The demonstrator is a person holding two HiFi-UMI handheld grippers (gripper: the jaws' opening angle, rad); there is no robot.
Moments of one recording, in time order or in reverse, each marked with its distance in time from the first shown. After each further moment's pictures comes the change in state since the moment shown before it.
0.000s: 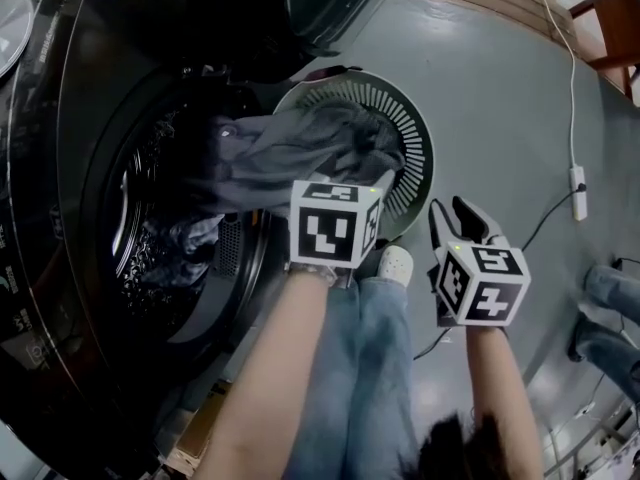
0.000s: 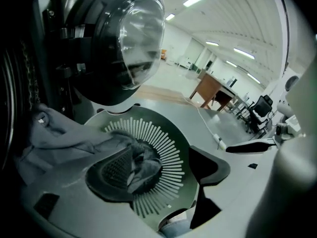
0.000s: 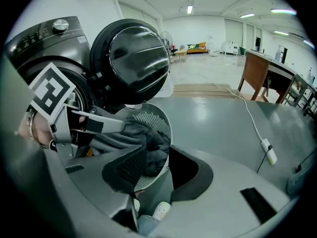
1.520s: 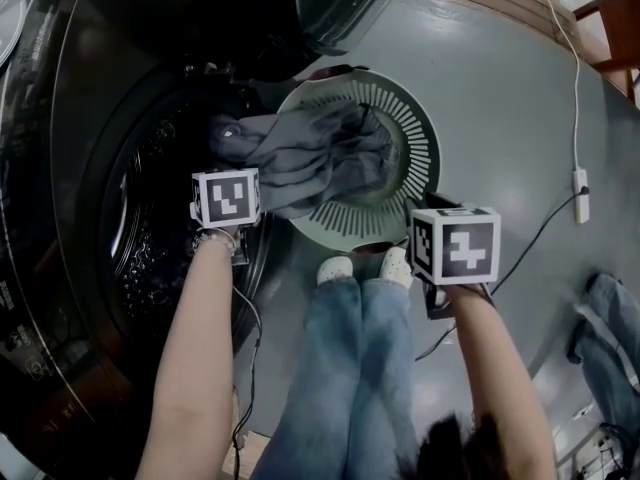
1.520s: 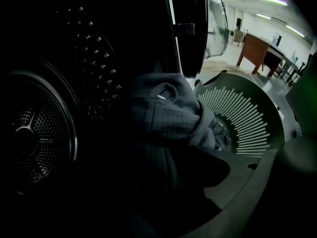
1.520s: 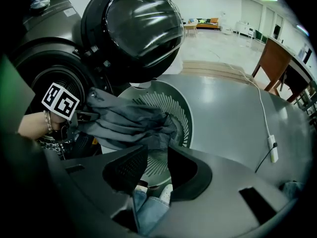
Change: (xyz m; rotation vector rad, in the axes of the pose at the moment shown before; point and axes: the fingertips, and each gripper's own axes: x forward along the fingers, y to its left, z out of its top) left arm -0.061 0.245 -0.056 0.068 0.247 0.579; right arm 0.044 0.039 -0.011 -0.032 0.289 0.054
